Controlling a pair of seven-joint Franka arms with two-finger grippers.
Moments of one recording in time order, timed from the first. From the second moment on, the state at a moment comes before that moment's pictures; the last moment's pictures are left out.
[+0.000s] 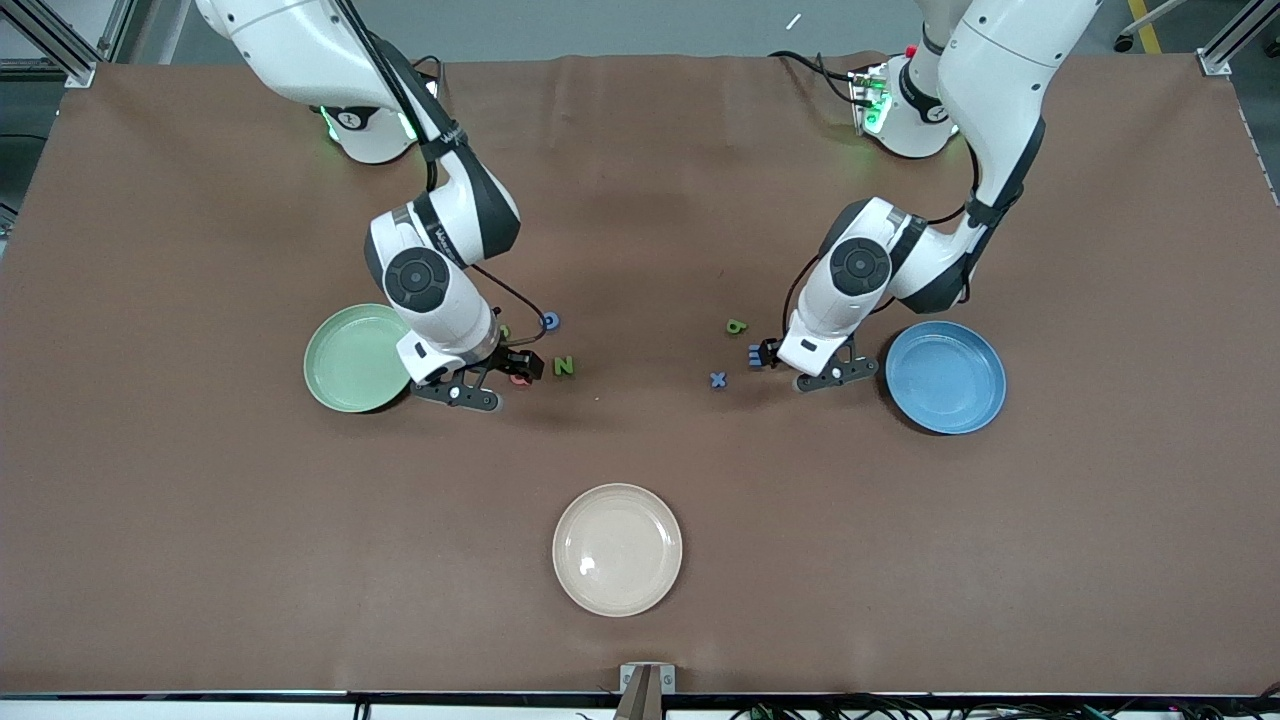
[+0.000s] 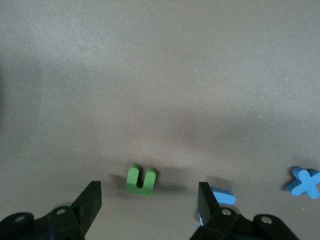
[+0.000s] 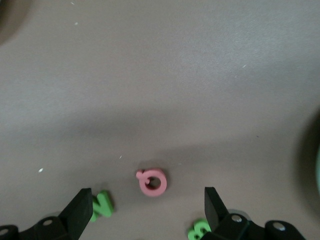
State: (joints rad) left arm -0.22 0.46 -0.28 -2.16 0.18 2.58 -0.87; right arm 0.51 0.45 -0.01 -1.98 0.07 2.43 0.66
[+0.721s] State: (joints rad) left arm -0.22 0.48 -0.28 -2.15 0.23 2.58 -0.88; right arm 0.54 0.52 -0.01 -2.04 0.07 2.57 0.69
